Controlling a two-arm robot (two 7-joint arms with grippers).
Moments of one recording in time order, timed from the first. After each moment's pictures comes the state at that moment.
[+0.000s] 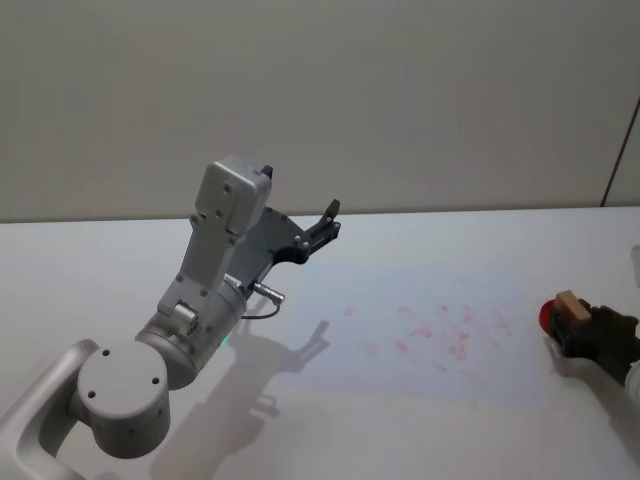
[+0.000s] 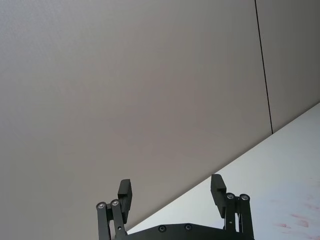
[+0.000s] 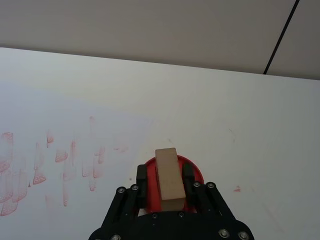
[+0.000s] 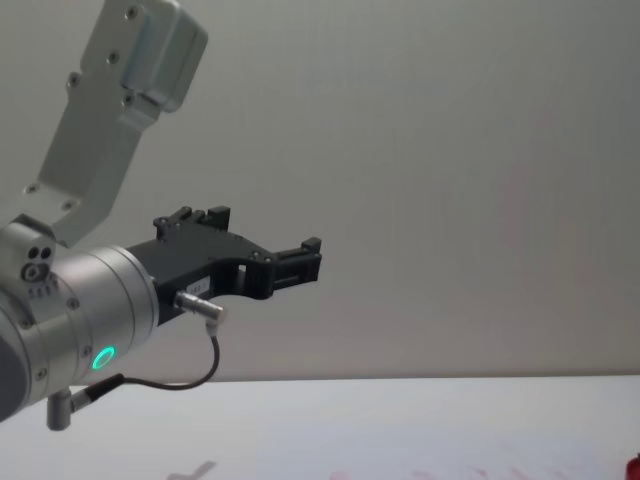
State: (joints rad) left arm -0.24 0.38 0.45 -1.63 -0.20 0.01 -0.01; right arm 0.12 0.33 -0.18 -1.37 0.27 0.22 0.15
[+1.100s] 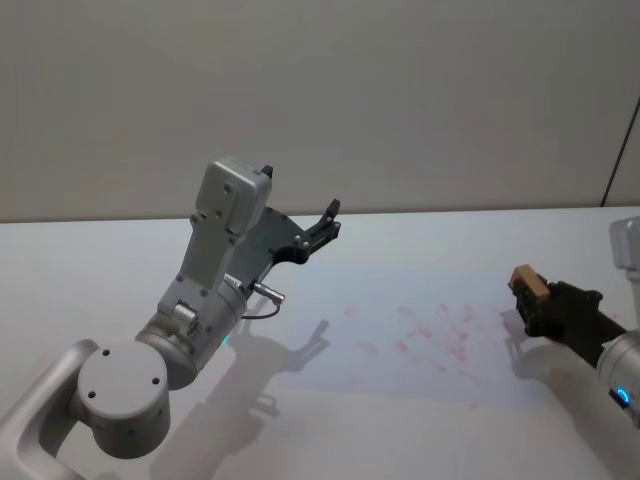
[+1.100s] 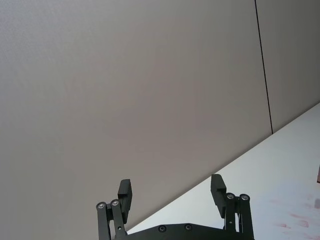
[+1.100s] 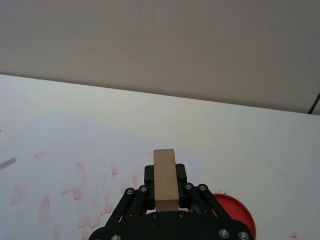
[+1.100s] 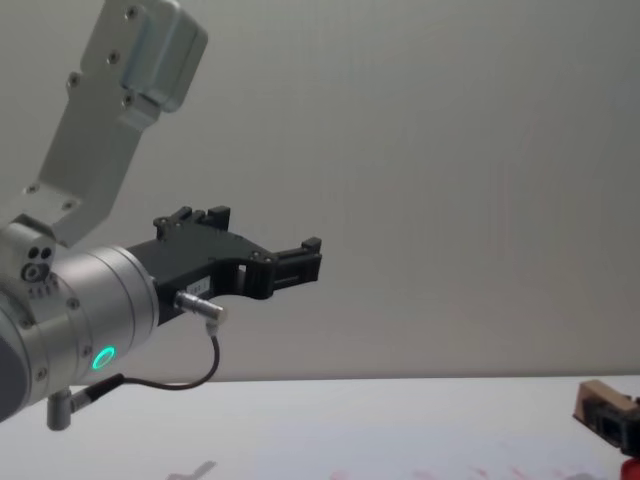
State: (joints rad) left arm -0.24 0.38 0.45 -1.63 -0.20 0.01 -0.01; right arm 0.12 0.31 -0.20 -1.46 0.29 0.21 0.21
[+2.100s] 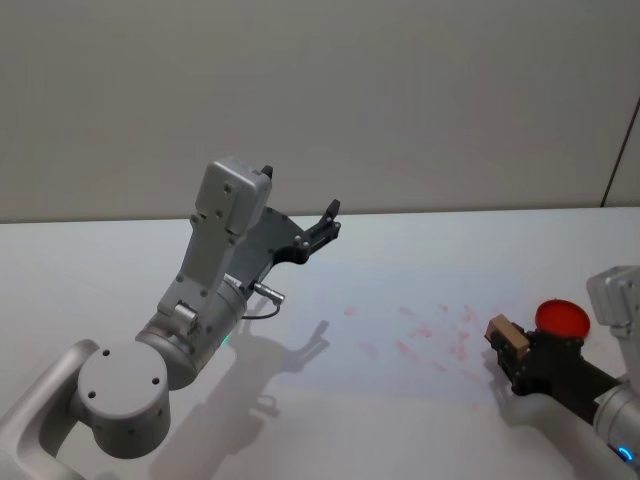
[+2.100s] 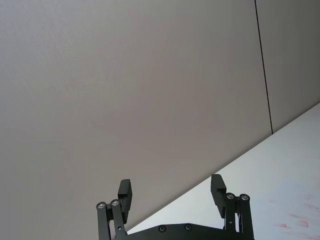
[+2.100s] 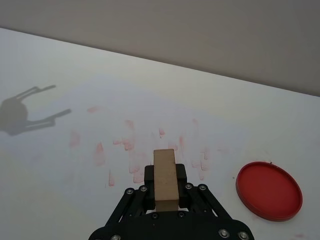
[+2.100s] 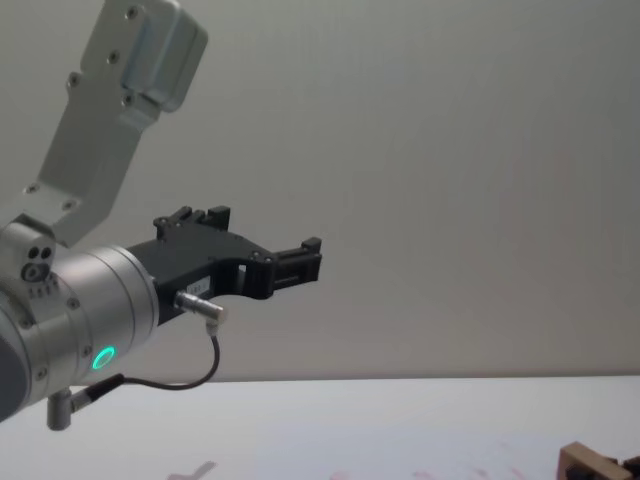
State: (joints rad) left arm -0.24 0.38 0.45 -1.63 -0.20 0.01 -0.01; right arm 0.00 0.36 -0.23 -1.57 0.25 0.18 0.31
